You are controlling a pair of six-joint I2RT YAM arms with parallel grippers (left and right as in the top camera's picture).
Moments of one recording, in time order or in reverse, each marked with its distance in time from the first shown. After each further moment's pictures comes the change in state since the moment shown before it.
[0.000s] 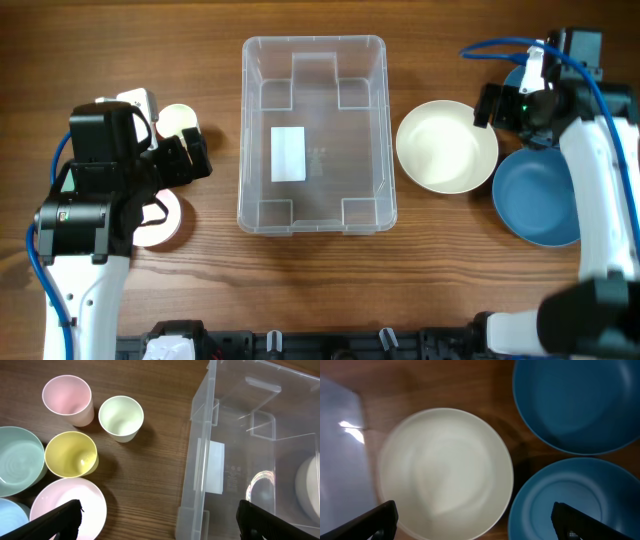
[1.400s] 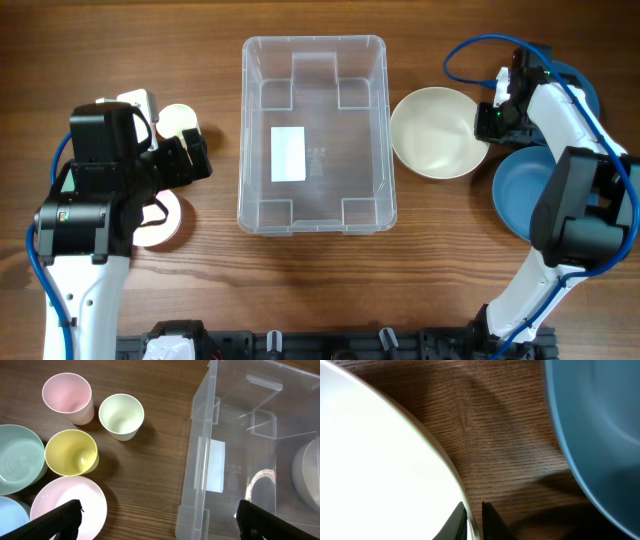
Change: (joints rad) left arm 0.000 0.000 0.000 -0.008 0.000 0.000; right arm -0.045 0.429 0.000 0.177 0.000 -0.078
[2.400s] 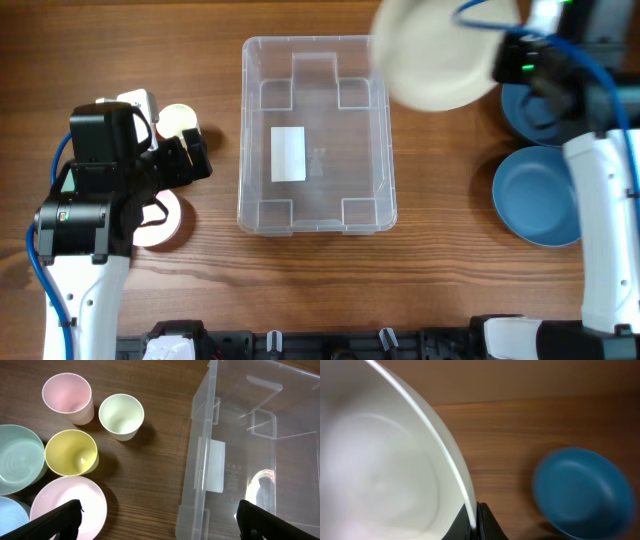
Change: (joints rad) left arm 0.000 0.000 0.000 0.000 0.000 0.000; right arm 0.227 -0.523 0.232 -0.065 0.021 0.066
